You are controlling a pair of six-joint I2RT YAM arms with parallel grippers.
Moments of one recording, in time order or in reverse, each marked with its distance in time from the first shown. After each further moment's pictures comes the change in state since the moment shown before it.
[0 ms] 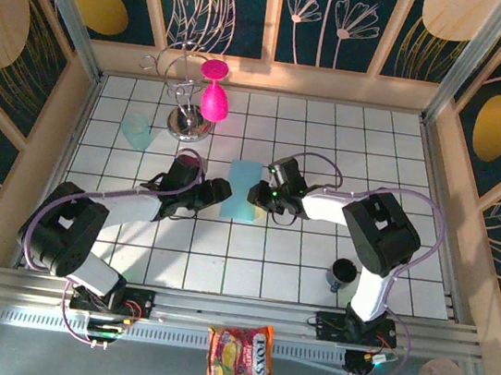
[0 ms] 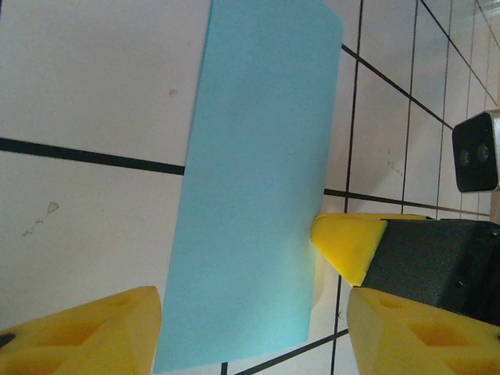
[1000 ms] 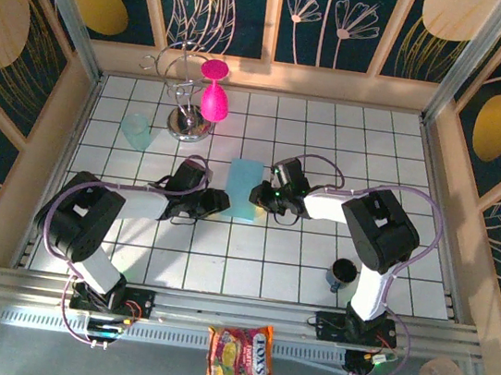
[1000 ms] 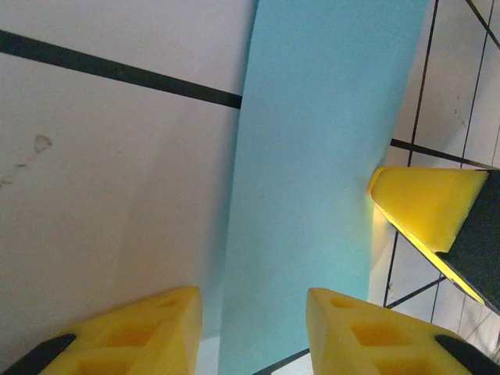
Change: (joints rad) left arm -0.007 0.115 0.008 -0.005 0.090 0.024; right arm -0.029 0.018 -0.013 0.026 -0.053 0.016
